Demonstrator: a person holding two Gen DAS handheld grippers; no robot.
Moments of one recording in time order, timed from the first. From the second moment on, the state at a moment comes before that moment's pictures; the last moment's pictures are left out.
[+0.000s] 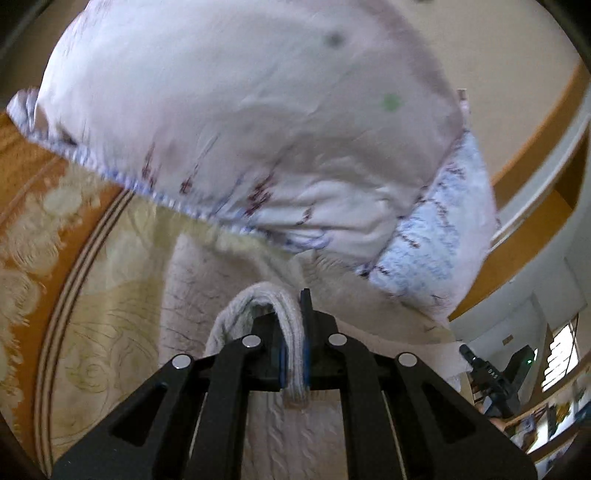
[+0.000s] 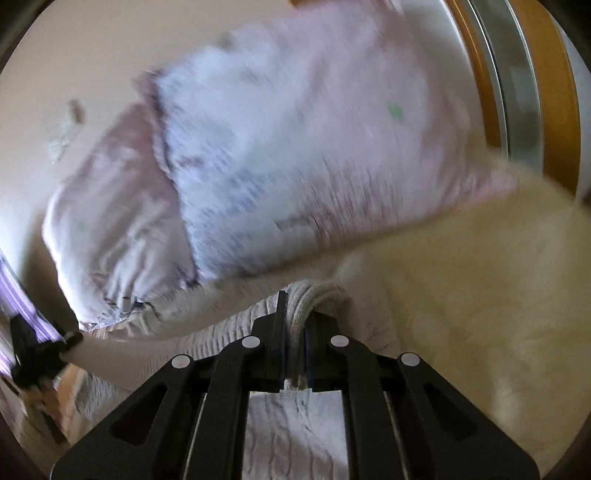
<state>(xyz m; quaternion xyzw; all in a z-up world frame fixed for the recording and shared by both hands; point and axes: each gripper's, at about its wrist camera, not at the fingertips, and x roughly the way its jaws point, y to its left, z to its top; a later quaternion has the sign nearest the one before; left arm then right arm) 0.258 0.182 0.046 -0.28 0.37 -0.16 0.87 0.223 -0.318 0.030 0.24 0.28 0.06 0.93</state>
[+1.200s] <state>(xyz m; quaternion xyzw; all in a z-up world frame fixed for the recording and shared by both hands) 0.212 0.191 0.029 -0.21 0.43 -0.13 0.87 0.185 -0.333 -0.001 0.19 0.33 0.07 0.92</state>
